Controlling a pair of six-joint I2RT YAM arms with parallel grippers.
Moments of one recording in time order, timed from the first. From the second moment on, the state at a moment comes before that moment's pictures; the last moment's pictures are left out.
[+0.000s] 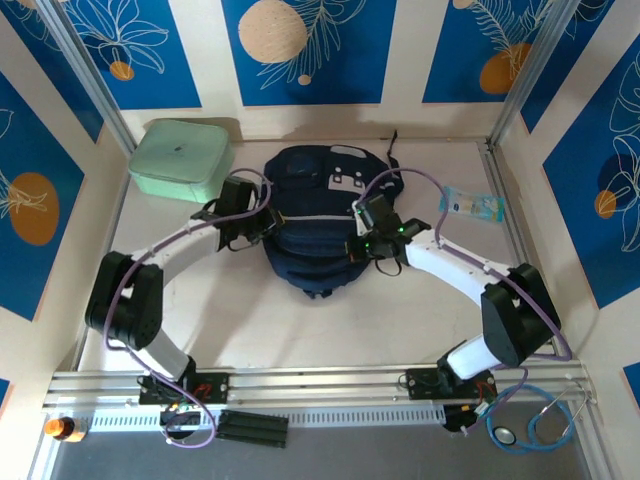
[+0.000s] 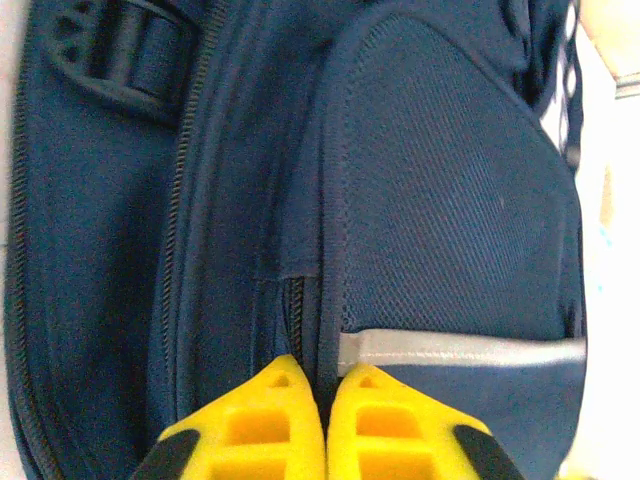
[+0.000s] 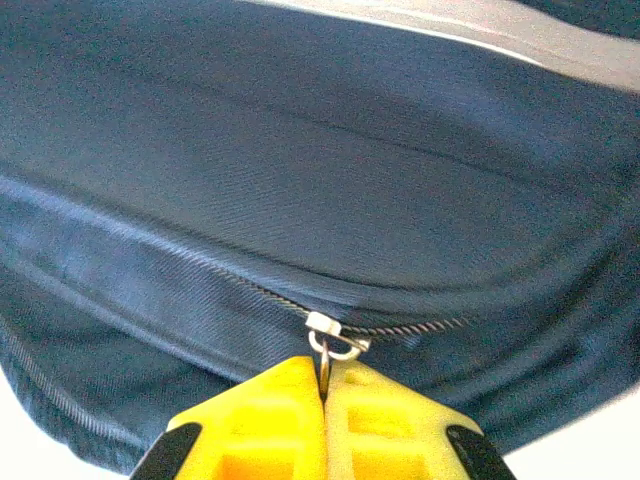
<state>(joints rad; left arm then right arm) -0.37 1.63 1.06 -0.22 0.31 -0.87 0.61 1.48 0.99 -0.50 -0.08 0.36</state>
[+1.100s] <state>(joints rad) -0.38 1.51 0.87 -0.06 0.30 -1.07 0.76 1.75 1.25 -0.39 -0.34 0.40</state>
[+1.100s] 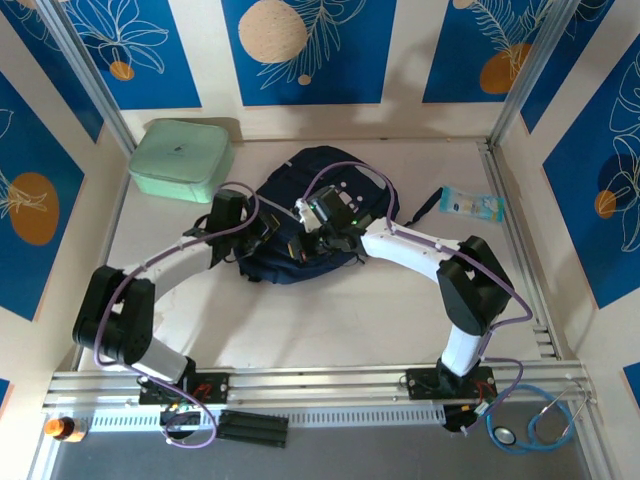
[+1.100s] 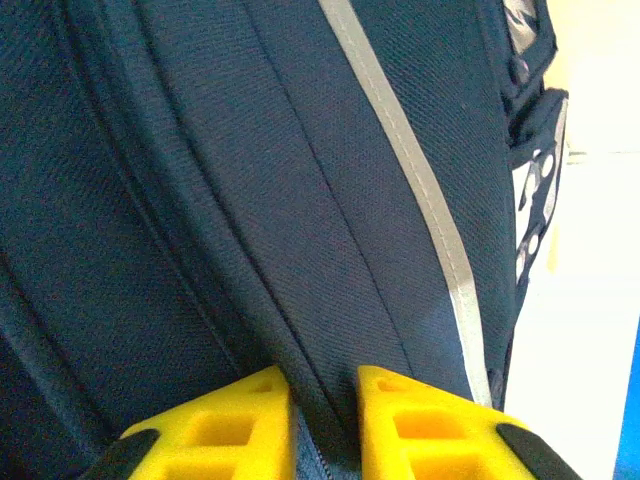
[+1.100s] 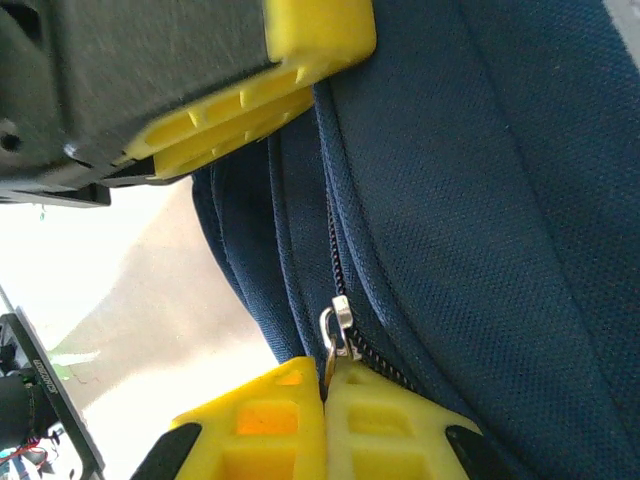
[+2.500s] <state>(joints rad) -0.44 1.55 1.06 -0.27 0.28 -0.78 0.30 1.49 1.21 -0.51 -0.08 0.36</state>
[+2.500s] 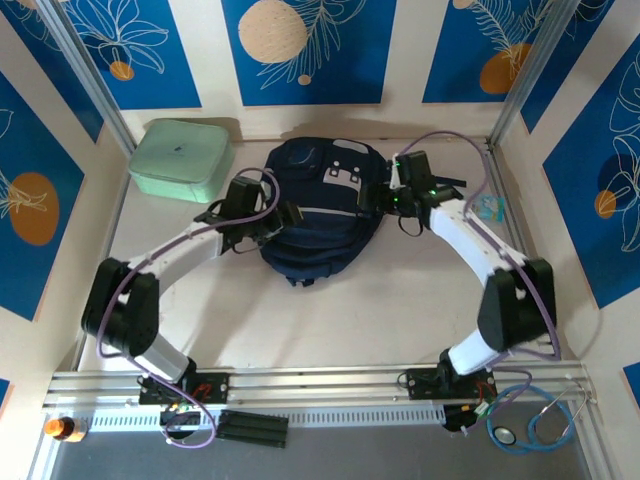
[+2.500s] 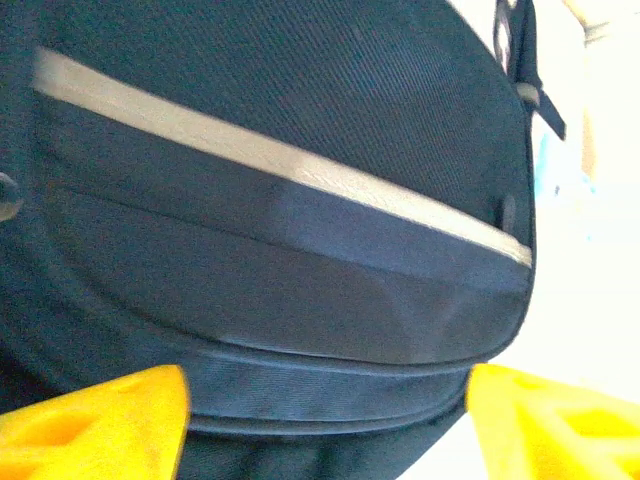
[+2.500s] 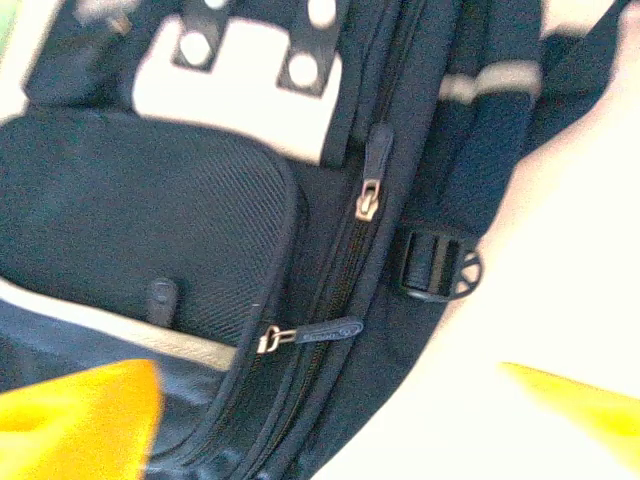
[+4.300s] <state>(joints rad) -0.11 1.56 0.34 0.88 -0.22 0.04 0.02 1.52 0.39 0.72 -0.05 0.10</state>
